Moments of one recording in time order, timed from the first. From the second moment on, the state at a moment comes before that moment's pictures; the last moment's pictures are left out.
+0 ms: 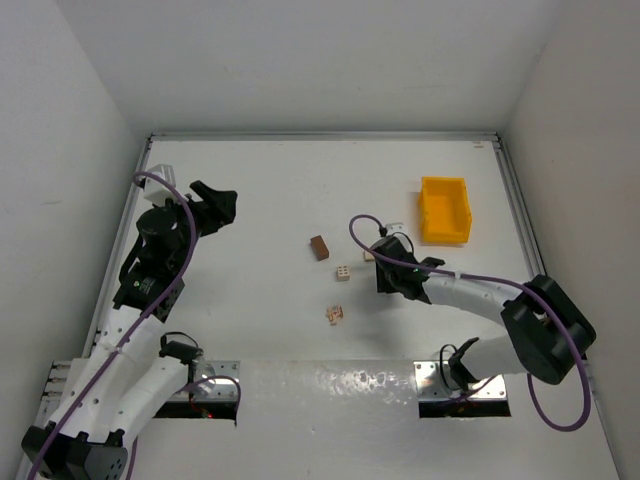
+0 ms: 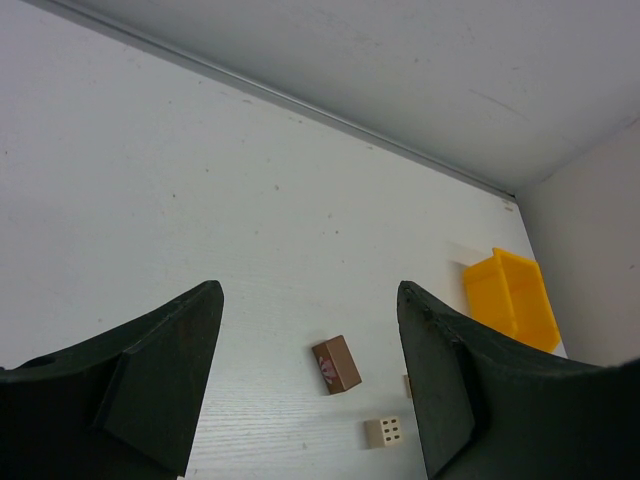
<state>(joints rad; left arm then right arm) -0.24 0.72 0.76 -0.18 -0.13 -0.57 0.68 1.38 0.57 -0.22 0.35 0.49</state>
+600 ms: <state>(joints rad) -0.24 0.72 0.76 -0.17 -0.11 -0.57 0.70 1.40 0.77 -0.20 0.29 0.40</state>
